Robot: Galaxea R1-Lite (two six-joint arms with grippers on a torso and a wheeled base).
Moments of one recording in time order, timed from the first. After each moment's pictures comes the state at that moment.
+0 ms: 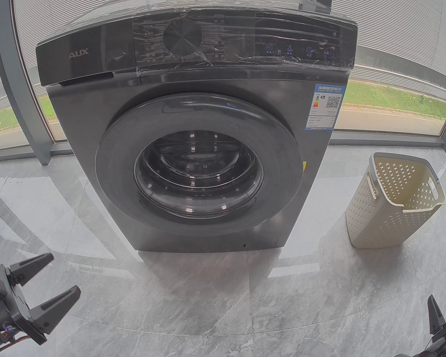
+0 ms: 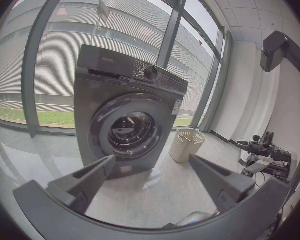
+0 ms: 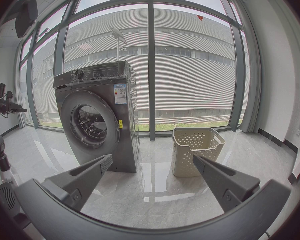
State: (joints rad) left arm -0.55 0.67 -0.19 -0.44 -0.02 -0.13; right arm -0.01 0.02 -0.02 -0.01 0.00 0.00
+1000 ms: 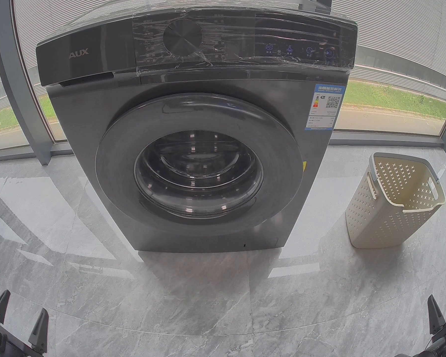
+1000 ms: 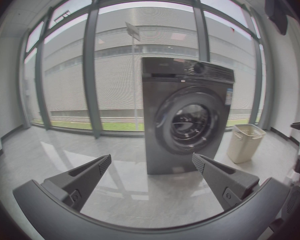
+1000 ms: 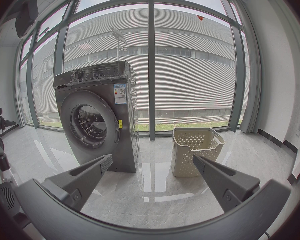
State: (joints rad) left arm 0.11 0.10 -0.02 -0.08 -0.12 -0.01; right arm -0.01 0.02 -0.02 -0.01 0.00 0.00
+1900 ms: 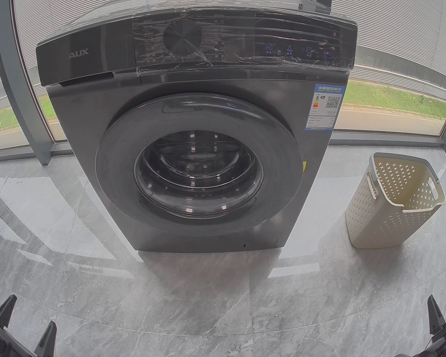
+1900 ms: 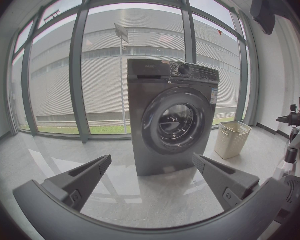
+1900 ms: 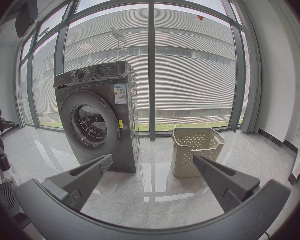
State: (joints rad) left arm 0.00 0.04 -0.02 -0.03 -0.13 0.02; right arm -0.01 0.02 -0.02 -0.01 0.00 0.00
